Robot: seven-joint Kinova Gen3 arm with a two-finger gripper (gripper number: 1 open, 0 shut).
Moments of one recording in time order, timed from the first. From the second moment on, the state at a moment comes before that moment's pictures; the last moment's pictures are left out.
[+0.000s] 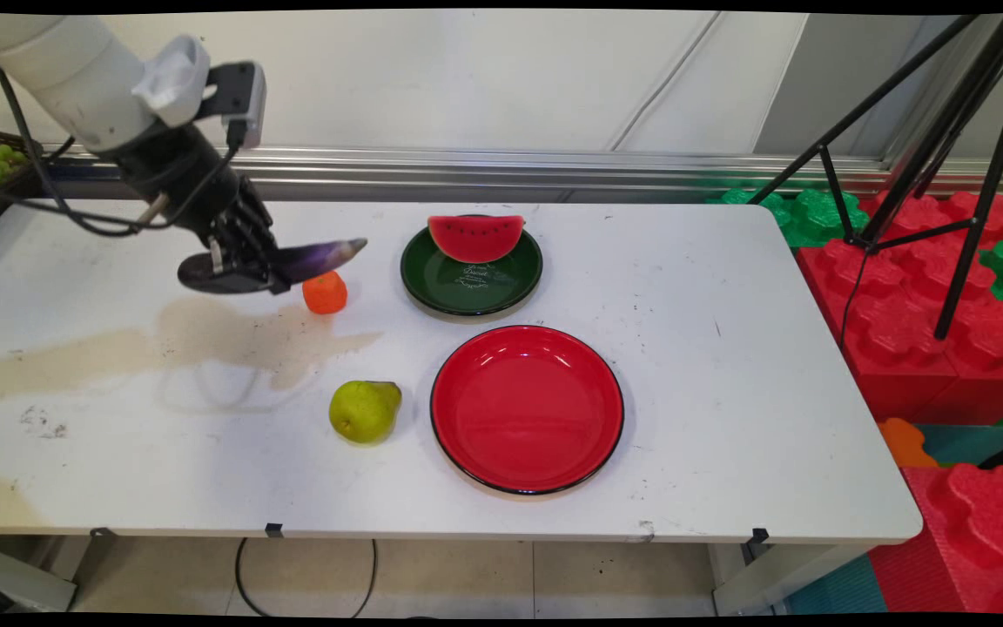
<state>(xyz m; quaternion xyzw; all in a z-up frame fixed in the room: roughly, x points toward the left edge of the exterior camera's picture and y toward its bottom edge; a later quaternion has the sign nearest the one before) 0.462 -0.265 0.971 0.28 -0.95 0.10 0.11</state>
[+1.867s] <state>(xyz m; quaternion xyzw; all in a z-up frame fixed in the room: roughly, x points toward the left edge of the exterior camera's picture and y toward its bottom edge) 0.440 -0.303 0.838 0.31 -0.94 0.08 0.06</state>
